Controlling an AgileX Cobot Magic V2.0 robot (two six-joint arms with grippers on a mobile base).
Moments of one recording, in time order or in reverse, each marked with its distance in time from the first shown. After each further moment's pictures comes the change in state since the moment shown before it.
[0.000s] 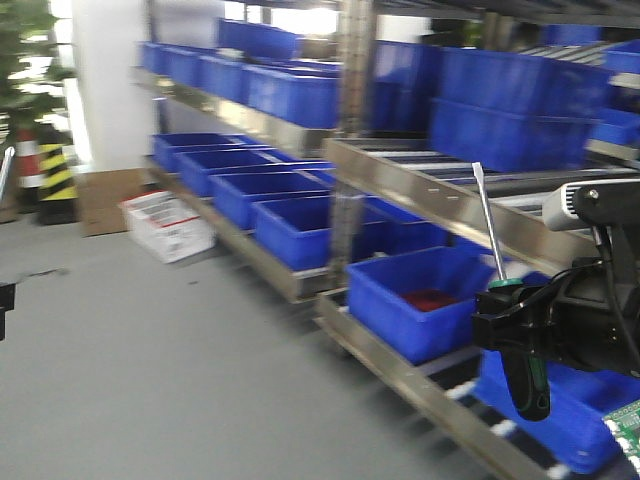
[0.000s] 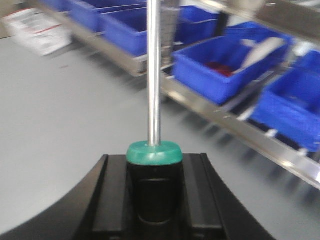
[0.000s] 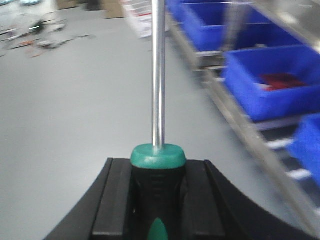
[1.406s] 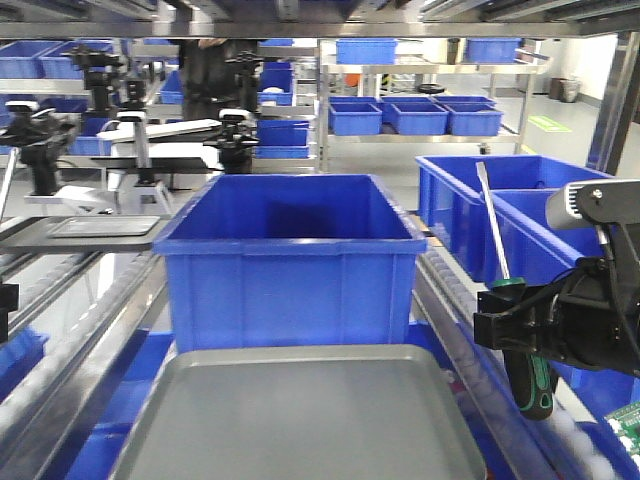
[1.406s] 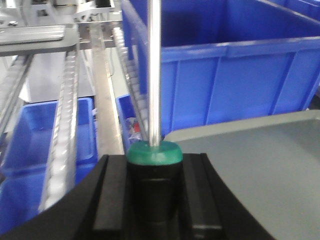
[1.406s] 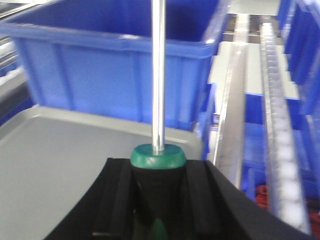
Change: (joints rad) left arm 0.000 0.000 0.000 -0.001 0.000 0.000; right arm 0.000 0.000 0.000 0.000 0.000 0.000
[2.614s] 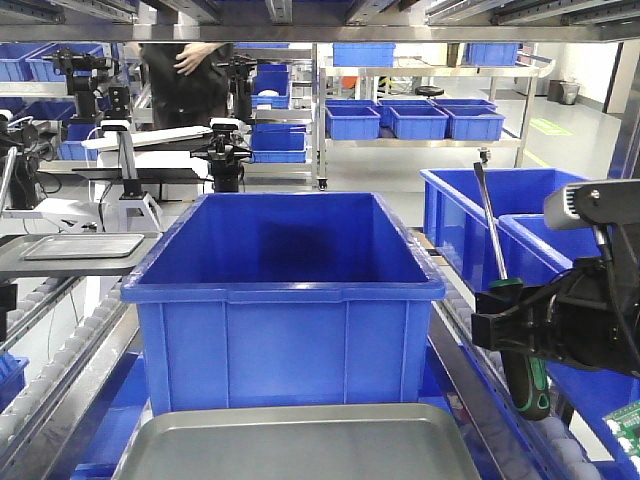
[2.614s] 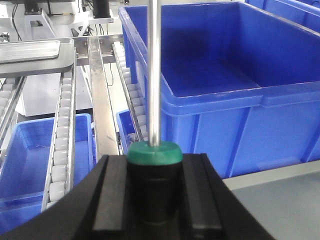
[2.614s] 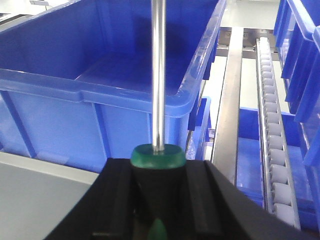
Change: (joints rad) left arm 0.000 0.000 0.000 0.000 0.000 0.000; right arm 0.000 0.000 0.000 0.000 0.000 0.000
